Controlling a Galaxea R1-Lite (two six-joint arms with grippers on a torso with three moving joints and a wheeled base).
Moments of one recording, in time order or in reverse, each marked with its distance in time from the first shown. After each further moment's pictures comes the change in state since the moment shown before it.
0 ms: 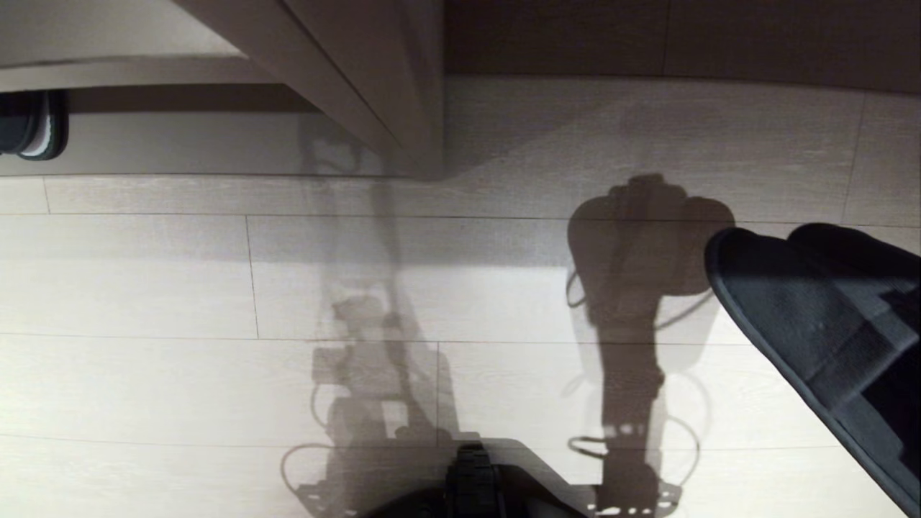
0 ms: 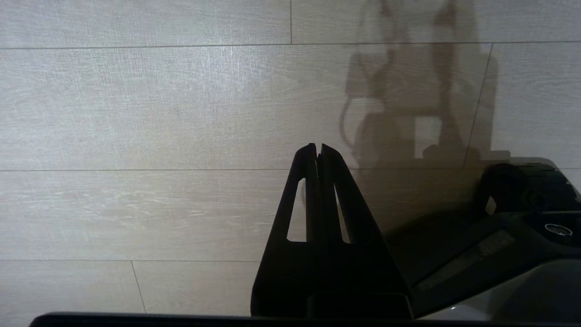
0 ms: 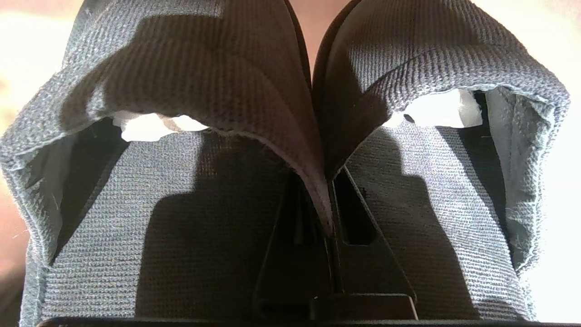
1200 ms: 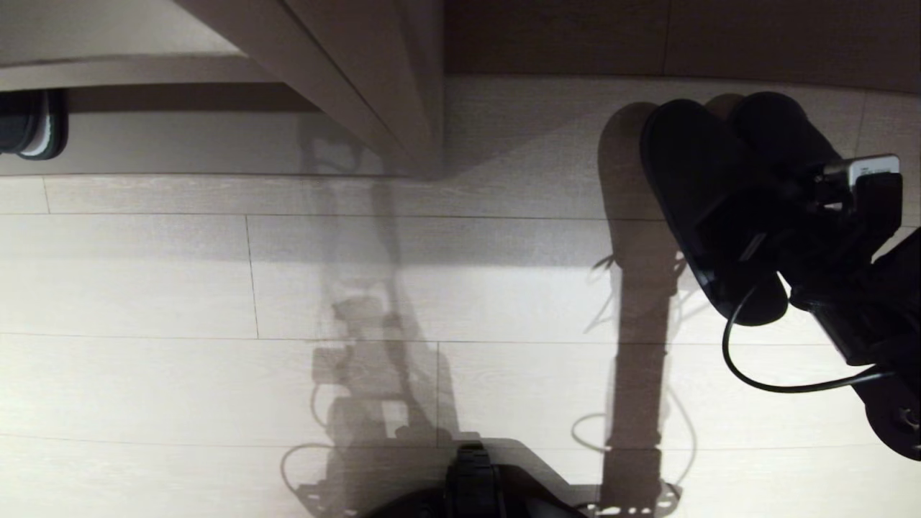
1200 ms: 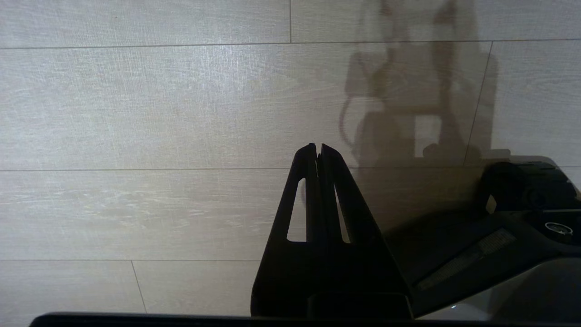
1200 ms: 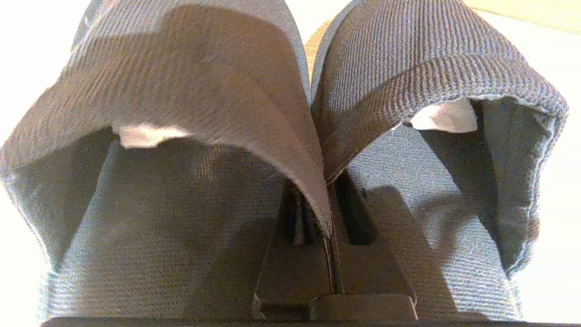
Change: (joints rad) left arm 0.000 0.000 0.000 0.002 -0.002 0.003; right arm 0.034 0.849 -0.240 -1.028 -0.155 -0.114
